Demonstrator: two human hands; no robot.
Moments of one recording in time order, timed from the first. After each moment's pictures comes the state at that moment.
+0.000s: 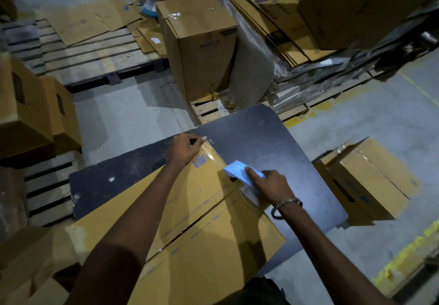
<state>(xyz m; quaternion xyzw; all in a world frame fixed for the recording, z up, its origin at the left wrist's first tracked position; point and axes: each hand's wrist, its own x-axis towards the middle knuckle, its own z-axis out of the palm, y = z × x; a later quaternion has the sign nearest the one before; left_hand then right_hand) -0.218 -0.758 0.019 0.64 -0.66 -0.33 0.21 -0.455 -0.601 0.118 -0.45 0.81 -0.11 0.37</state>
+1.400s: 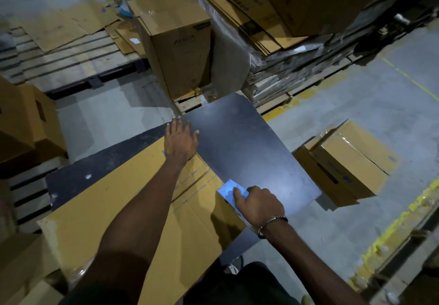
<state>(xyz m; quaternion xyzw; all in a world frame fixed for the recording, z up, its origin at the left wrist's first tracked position) -0.310 -0.723 0.020 0.63 -0.78 -0.06 -0.02 -0.483 -0.488 0.128 -0.47 0.83 0.02 0.29</state>
